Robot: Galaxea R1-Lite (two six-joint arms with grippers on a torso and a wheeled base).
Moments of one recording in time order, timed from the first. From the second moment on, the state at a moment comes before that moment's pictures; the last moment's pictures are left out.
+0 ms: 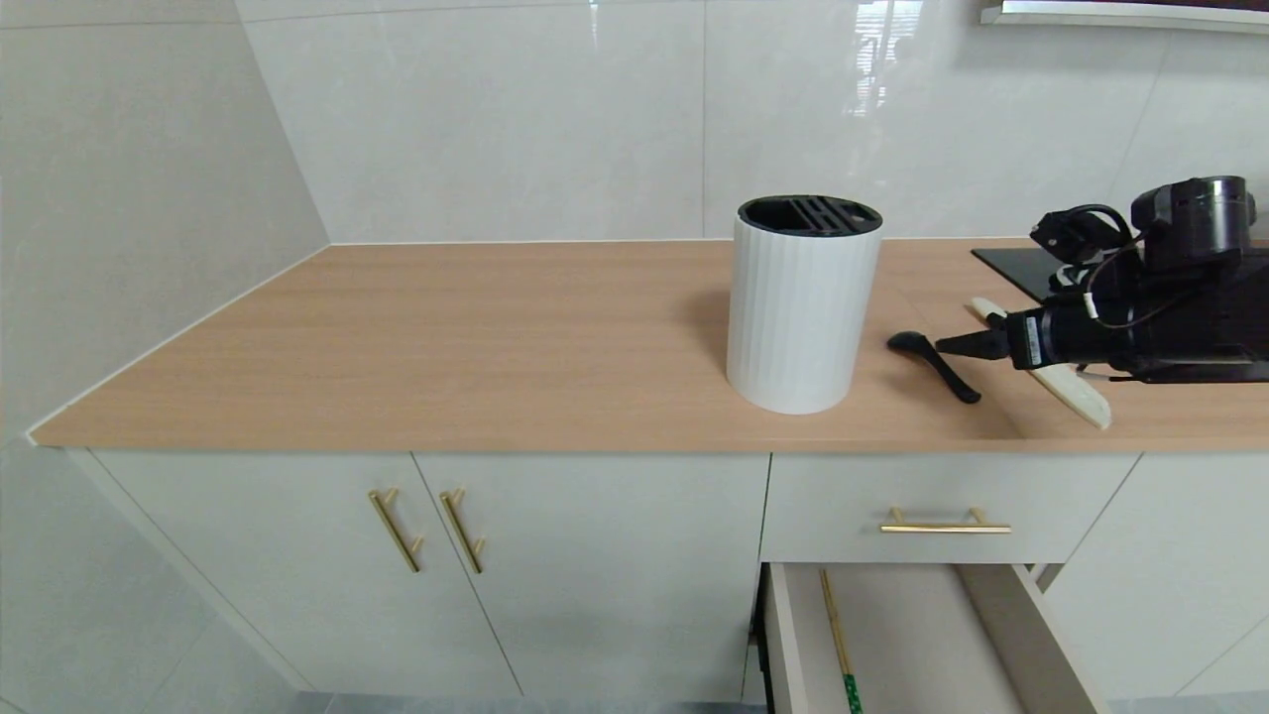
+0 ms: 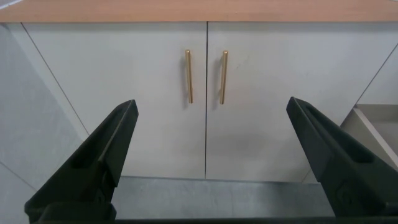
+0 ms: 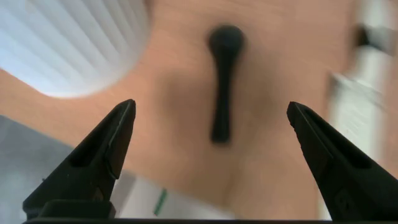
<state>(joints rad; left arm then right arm) 0.00 0.00 0.00 0.00 0.02 0.00 0.00 1.86 -1.37 -0.02 0.35 -0.18</state>
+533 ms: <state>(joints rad) 0.00 0.00 0.00 0.00 0.02 0.00 -0.01 1.97 -1.38 -0.08 0.35 -0.18</state>
